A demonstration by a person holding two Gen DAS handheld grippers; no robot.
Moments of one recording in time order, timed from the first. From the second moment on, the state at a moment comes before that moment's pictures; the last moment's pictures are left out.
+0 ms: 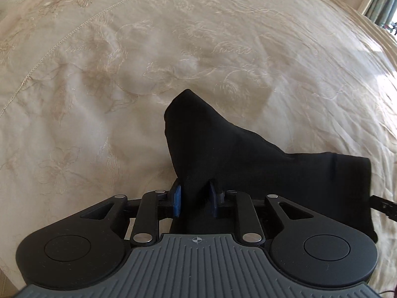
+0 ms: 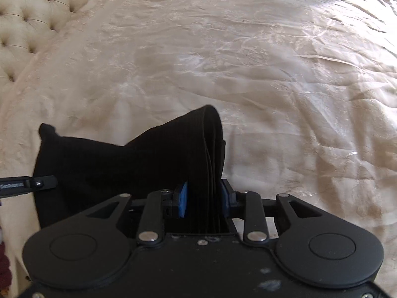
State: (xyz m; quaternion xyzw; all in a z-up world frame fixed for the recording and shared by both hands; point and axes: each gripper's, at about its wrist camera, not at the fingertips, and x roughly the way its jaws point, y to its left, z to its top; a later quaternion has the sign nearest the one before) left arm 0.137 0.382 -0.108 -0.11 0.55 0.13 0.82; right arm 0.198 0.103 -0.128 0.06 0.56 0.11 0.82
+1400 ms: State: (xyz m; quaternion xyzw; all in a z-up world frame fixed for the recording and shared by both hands) left arm 0.036 0.280 -0.031 -0.06 0.51 0.14 0.85; right arm 0.078 0.103 -0.041 0.00 0.45 0.18 0.87
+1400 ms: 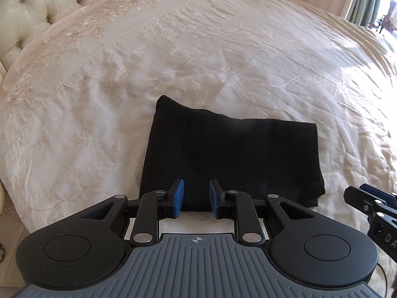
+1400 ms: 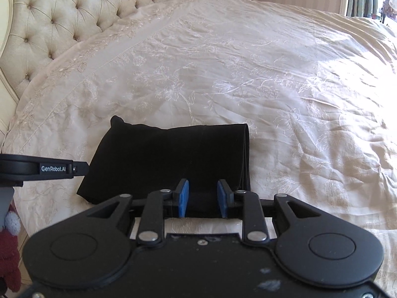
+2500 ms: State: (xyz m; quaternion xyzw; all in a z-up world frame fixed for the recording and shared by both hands) left arm -0.039 0.212 0.019 -0.04 0.45 0.18 0.87; right arm -0.015 0.046 0.023 0.02 0.37 0.22 0.90
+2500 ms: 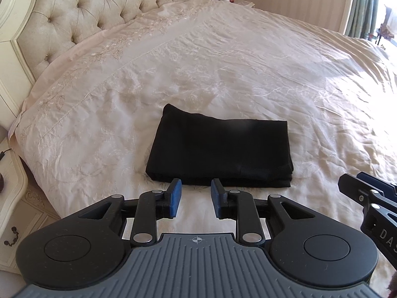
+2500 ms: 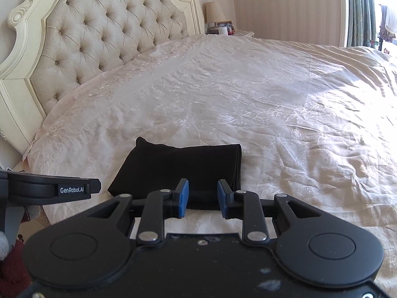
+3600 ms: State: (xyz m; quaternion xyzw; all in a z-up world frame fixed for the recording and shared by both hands) left arm -0.063 0.179 0.030 -0.03 0.44 0.19 0.88; right arm -0.035 0.023 0.030 0.01 0.36 0.24 0.90
